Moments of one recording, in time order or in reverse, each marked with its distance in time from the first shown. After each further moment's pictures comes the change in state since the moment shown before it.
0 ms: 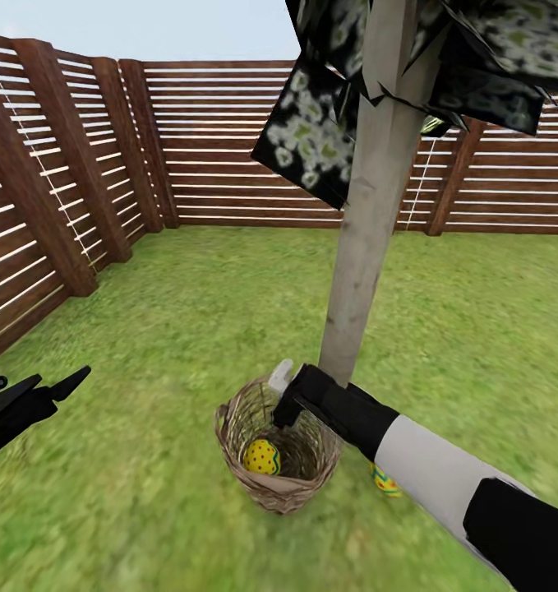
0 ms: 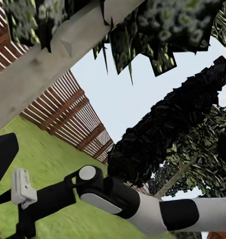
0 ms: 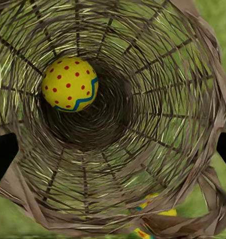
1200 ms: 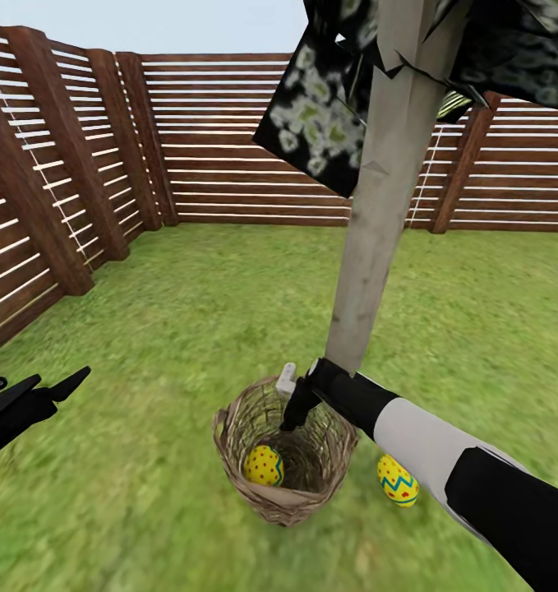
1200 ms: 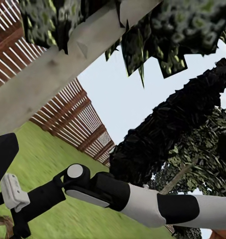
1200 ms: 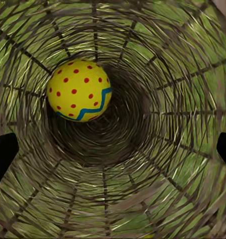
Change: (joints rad) left arm 0.000 0.000 0.002 0.009 0.001 0.000 -0.001; right arm -0.086 0.019 0.006 0.309 0.090 -0.338 0.300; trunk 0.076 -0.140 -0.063
